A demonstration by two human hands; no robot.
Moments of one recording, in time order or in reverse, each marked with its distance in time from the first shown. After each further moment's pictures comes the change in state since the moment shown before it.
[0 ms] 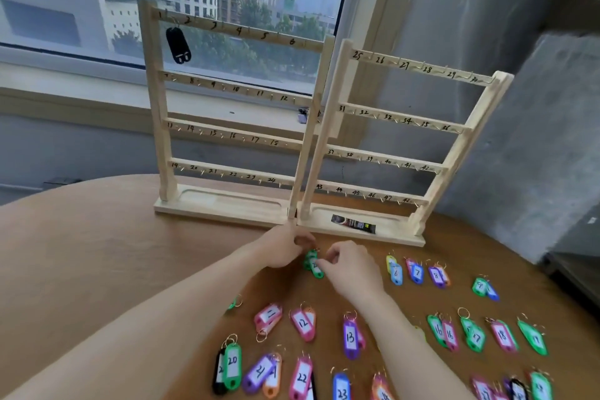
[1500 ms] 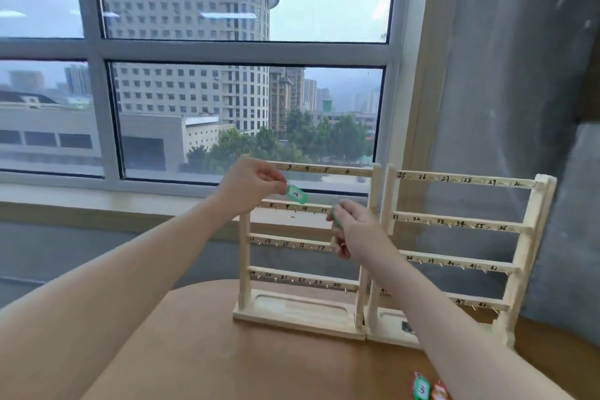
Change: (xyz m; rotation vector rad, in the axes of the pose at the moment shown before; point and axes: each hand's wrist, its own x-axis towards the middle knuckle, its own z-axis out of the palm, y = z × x) left_hand -0.105 0.060 -0.307 -0.071 0.711 0.139; right_hand 0.014 -0.189 -0.139 0.974 -0.100 -0.428
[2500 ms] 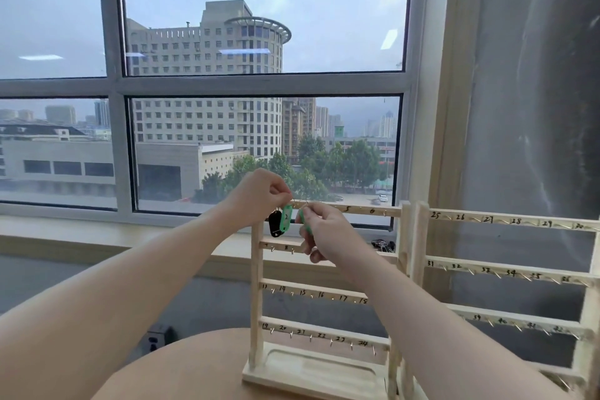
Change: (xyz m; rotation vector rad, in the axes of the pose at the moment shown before) left_hand 0.073 -0.015 -0.021 0.293 0.020 0.134; right_hand 0.089 -0.038 0.055 0.001 -0.109 -0.032
